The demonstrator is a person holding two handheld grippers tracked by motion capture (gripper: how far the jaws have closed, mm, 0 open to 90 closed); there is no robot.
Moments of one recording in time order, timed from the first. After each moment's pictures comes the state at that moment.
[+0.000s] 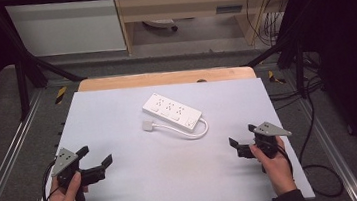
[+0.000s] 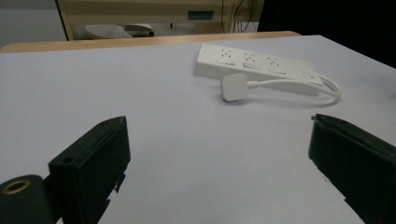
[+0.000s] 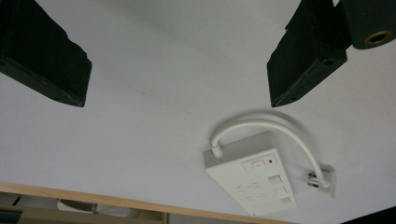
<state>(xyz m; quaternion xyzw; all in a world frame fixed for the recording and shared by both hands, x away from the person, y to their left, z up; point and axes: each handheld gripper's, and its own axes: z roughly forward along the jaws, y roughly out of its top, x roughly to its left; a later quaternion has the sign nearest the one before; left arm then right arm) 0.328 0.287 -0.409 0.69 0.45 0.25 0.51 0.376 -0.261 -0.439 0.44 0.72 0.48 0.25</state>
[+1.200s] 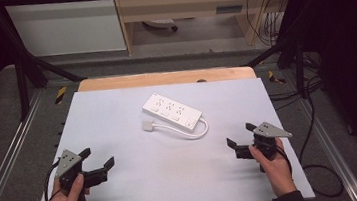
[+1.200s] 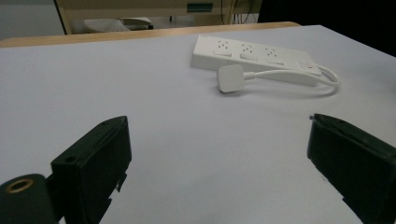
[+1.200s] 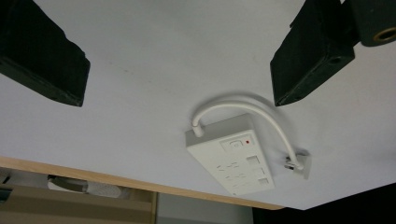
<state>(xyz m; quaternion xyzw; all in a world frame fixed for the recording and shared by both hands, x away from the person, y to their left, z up) 0.323 0.282 -0.410 0.70 0.45 0.25 0.50 0.370 -0.252 -0.430 0.41 0.72 0.51 0.25</state>
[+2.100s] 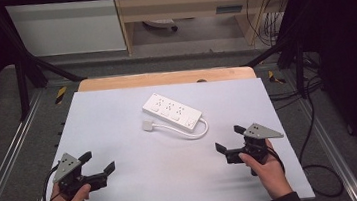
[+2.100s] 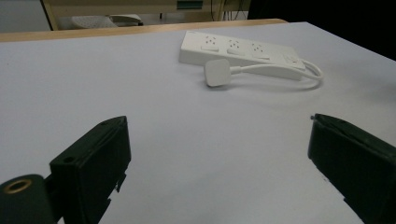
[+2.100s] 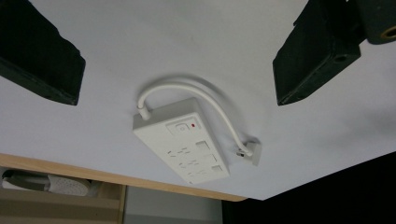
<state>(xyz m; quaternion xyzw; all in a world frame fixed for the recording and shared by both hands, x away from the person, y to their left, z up) 0.314 0.282 -0.410 0.71 0.44 0.23 0.51 0.361 -0.219 -0.411 0.38 0.73 0.53 0.21</state>
